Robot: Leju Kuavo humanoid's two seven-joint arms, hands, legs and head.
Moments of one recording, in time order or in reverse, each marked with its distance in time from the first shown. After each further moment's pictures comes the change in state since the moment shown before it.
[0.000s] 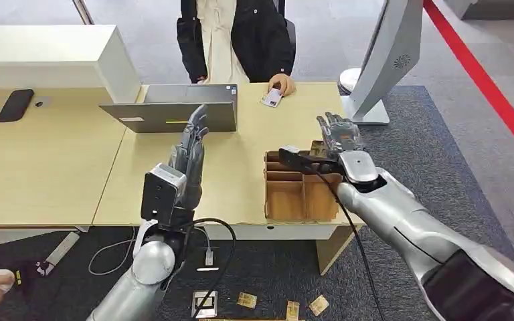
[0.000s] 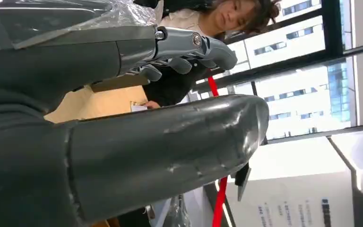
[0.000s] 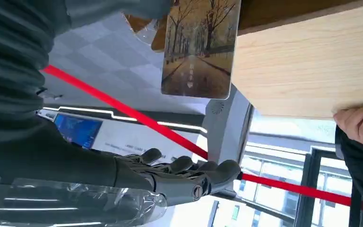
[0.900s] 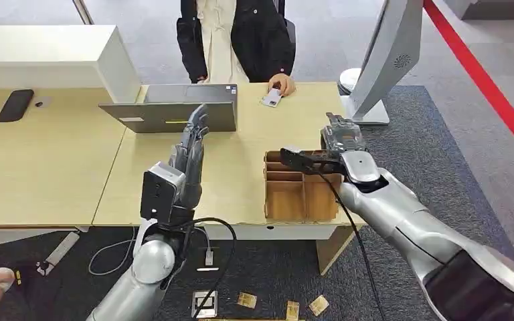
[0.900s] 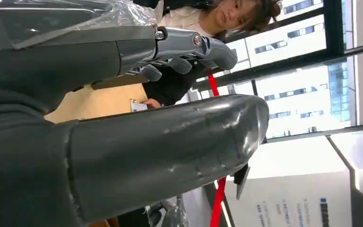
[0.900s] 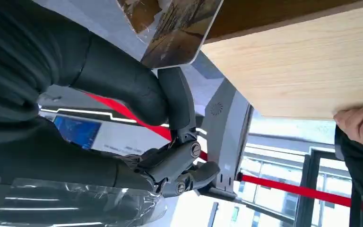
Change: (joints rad) left arm -0.004 0.000 -0.002 0.002 0.017 0.000 0.000; right arm 0.002 -0.010 0.000 -0.008 -0.010 0.000 -0.006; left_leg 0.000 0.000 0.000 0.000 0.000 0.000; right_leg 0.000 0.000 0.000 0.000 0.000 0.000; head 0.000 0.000
